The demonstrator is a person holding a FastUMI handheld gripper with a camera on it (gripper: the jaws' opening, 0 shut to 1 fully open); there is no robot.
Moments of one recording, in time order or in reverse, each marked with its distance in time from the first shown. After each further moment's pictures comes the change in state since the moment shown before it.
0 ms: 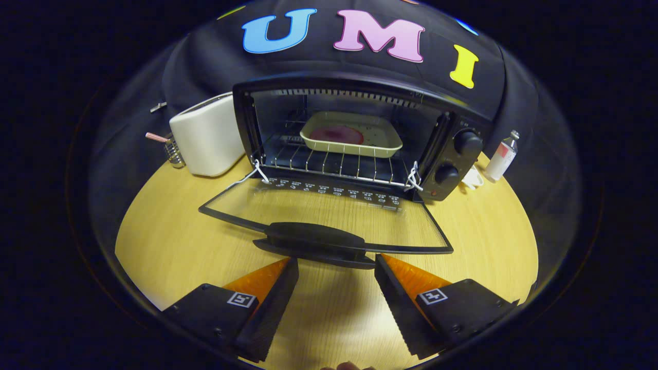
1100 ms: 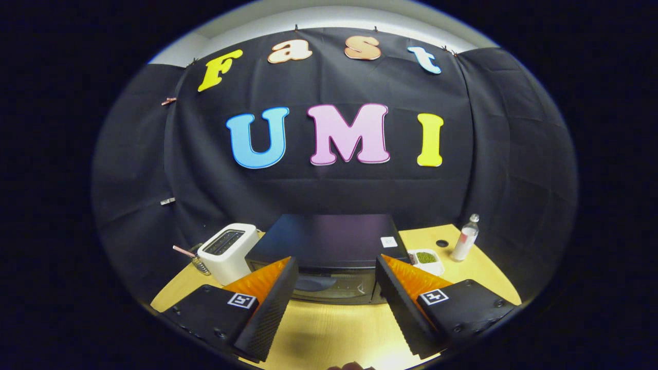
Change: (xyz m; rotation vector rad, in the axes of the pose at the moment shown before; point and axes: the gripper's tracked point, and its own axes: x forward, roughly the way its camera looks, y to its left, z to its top) arm -0.151 -0.080 0.203 0.105 -0.528 -0.022
